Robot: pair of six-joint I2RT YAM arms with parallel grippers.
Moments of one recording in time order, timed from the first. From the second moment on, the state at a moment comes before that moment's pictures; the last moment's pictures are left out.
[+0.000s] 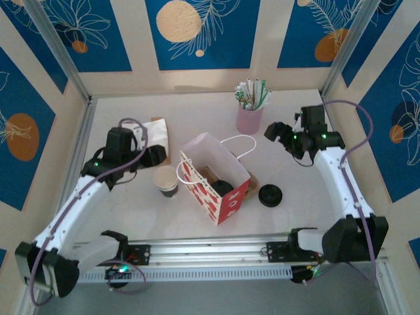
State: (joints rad) left arm -0.30 1.08 0.96 -0.61 0.28 -0.48; right arm 0.03 1.27 1.20 -0.84 -0.27 0.57
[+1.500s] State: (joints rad) left arm -0.28 1.78 1.42 -0.23 0.66 -0.39; right arm 0.22 1.97 2.02 -0.86 0.06 0.19
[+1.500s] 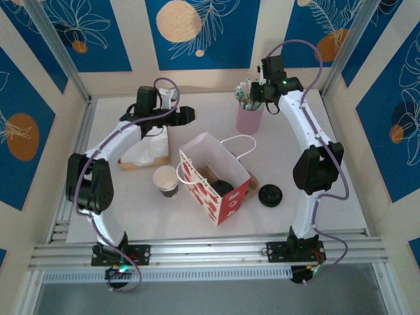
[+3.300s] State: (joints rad) left arm -0.28 1.27 1.22 -0.33 0.61 -0.39; right arm 0.38 1.56 2.11 -0.99 0.29 0.12
